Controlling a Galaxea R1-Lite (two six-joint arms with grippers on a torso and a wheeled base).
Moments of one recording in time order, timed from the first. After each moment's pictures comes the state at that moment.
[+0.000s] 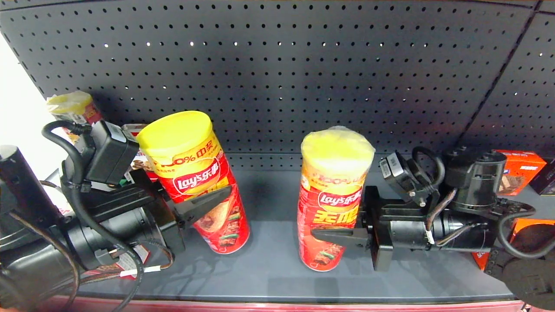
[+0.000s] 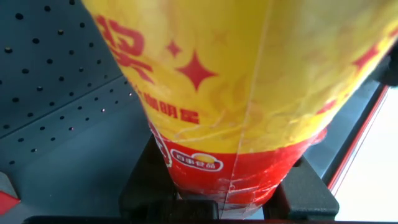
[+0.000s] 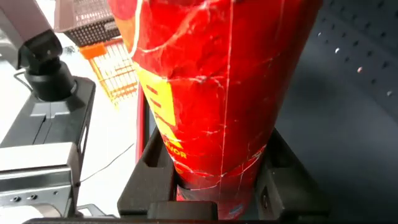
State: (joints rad) left arm -0.45 1.38 -0.49 -0.87 -0.35 0.10; right arm 0.61 1.69 -0.71 -0.84 0.78 -0.24
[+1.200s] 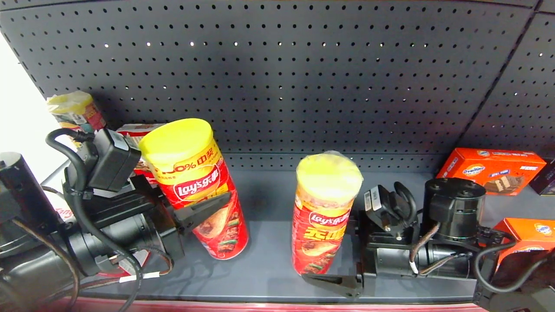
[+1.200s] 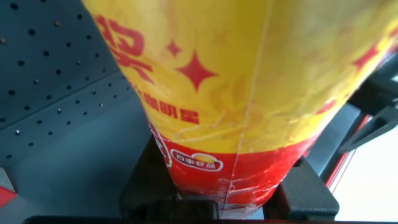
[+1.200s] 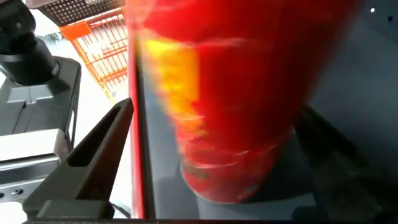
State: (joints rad) left arm -0.45 1.38 -0.47 -0.87 -0.35 0.10; right arm 0.65 1.76 -0.58 -0.99 0.66 -0.24
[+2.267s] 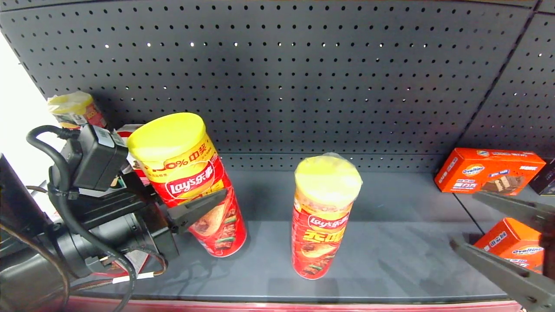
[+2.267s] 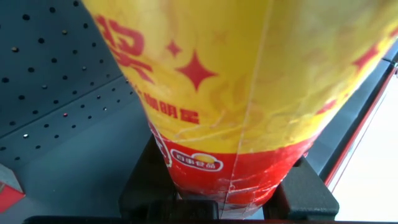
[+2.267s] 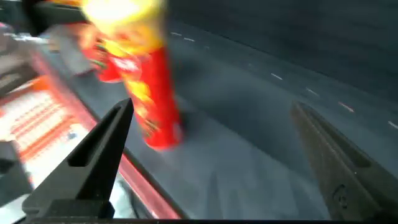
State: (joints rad) left arm -0.45 1.35 -0.46 -0.88 -0.34 0.10; right arm 0.61 0.94 -0.33 -0.66 0.11 -0.06
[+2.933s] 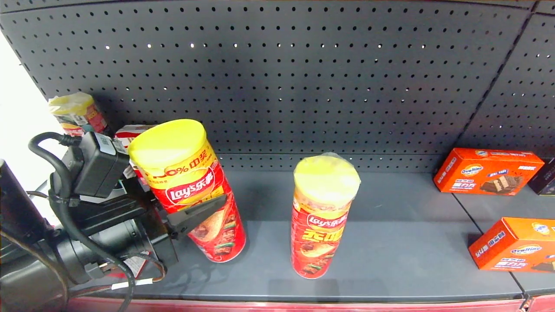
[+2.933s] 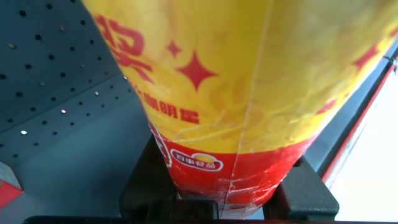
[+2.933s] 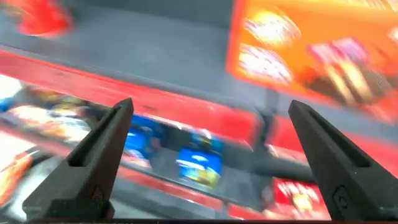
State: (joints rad) left arm -0.45 1.34 -0.44 -0.88 -0.34 0.10; right arm 0.45 0.10 -0.06 0.02 -0.22 -0.04
